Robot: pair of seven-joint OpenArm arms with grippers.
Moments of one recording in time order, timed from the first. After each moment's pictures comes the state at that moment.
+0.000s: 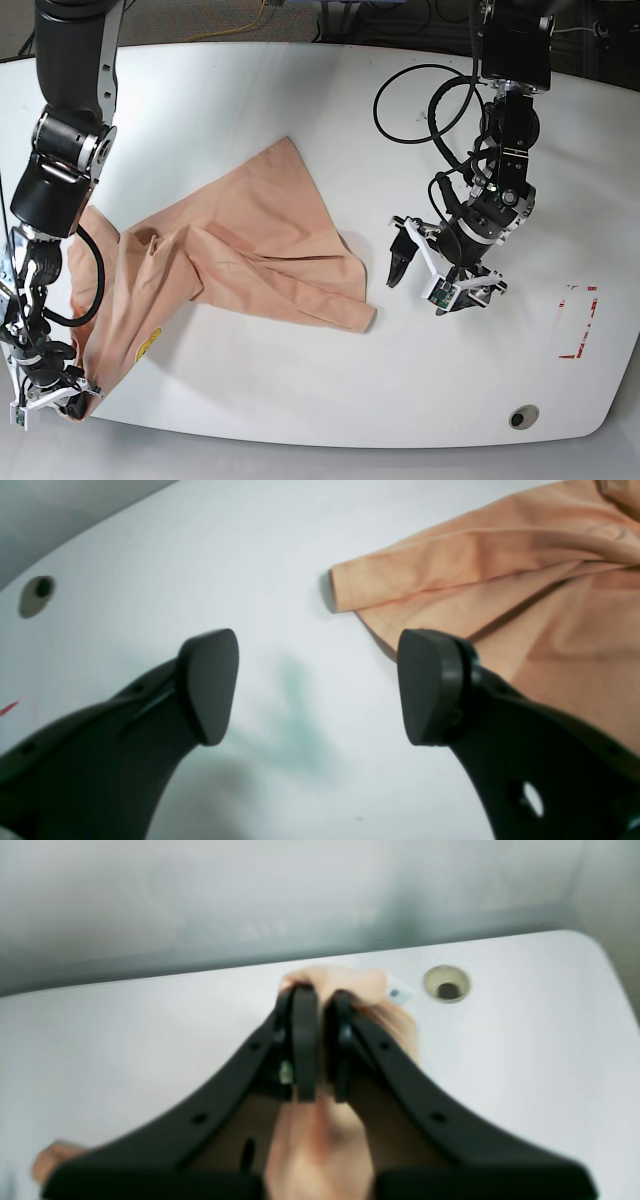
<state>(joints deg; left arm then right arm) -6.9 -10.5 6.1 96.2 -2.9 -23.0 33.2 43.5 26.1 16.3 56.2 22.2 20.4 -39.3</state>
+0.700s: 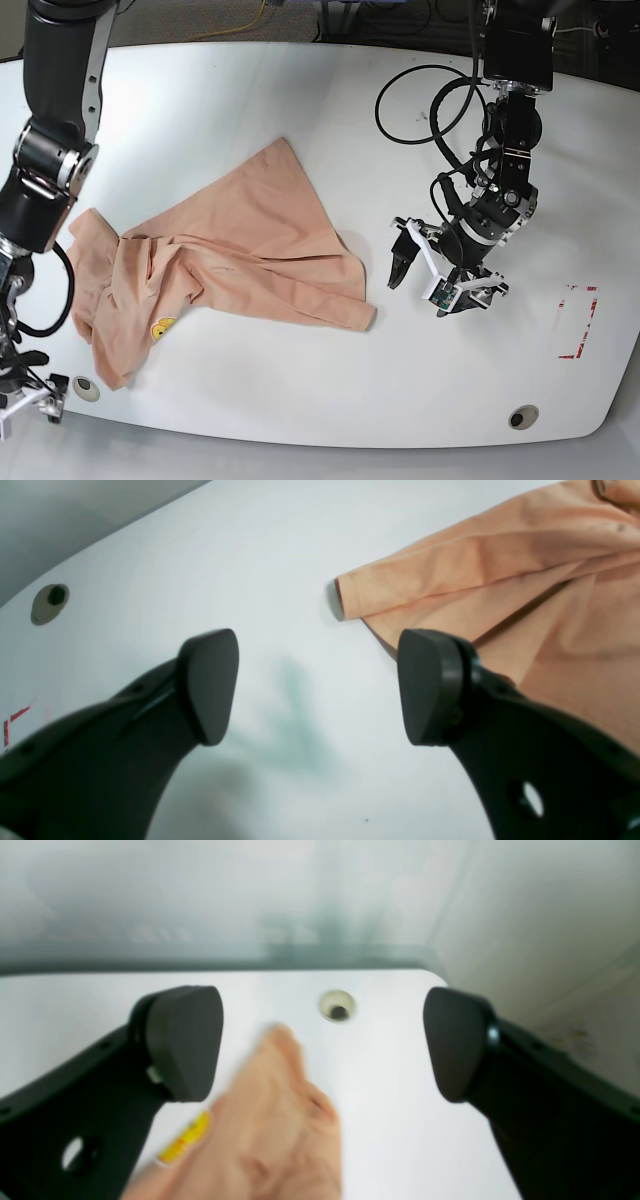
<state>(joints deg) -7.0 -10.8 6.1 96.4 -3.1 -23.2 33.2 47.0 29.5 16.5 56.6 5.5 20.5 -40.5</state>
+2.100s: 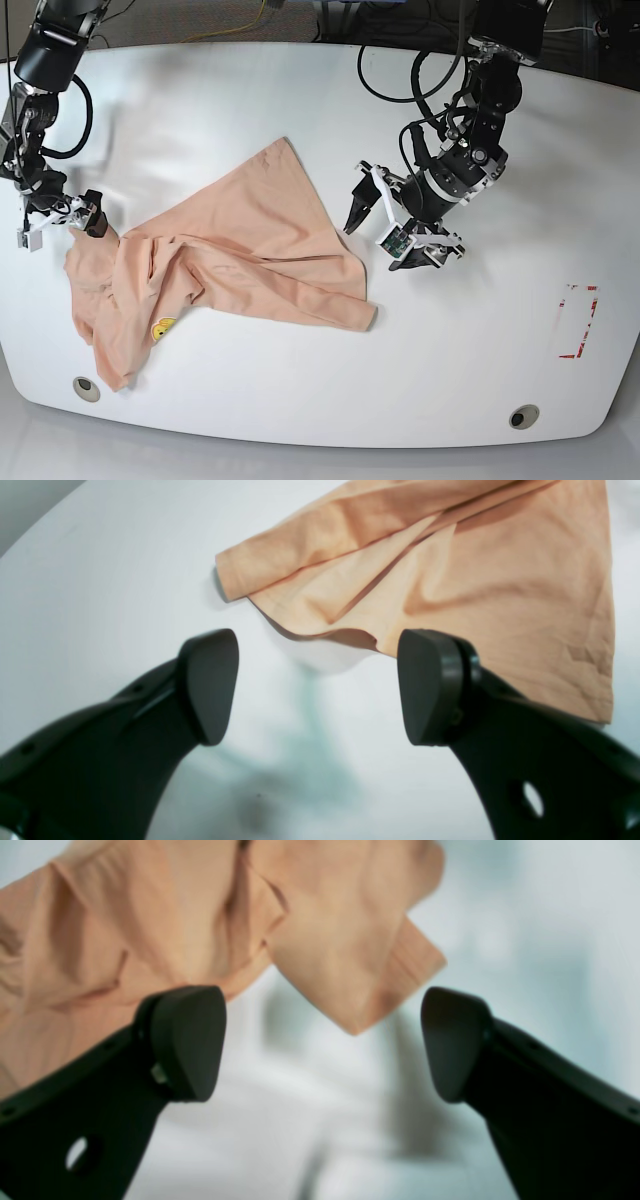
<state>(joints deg) 0.6 -10.8 14.8 102.0 -3.0 -23.0 33.3 4.5 32.2 26.8 61.7 39.7 29.0 -45.7</state>
